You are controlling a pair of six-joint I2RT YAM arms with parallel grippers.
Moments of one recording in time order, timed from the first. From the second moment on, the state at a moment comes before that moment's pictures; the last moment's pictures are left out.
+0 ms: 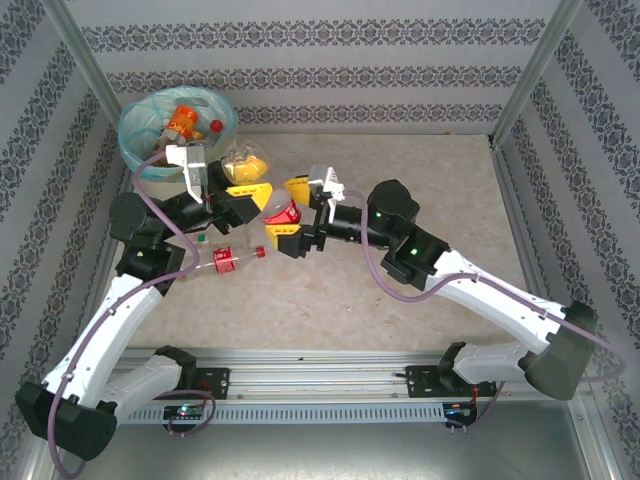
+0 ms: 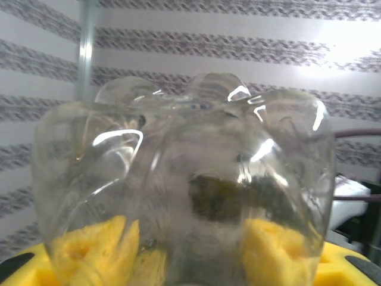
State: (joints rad) left arm -0.31 0.97 1.02 0.46 0.83 -0.49; right arm 0.86 1.23 1.11 0.23 -0.45 0.16
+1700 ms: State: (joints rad) left arm 0.17 1.63 1.64 -0.42 0.02 0.11; right arm 0.76 1.01 0.89 0.13 0.06 0.26
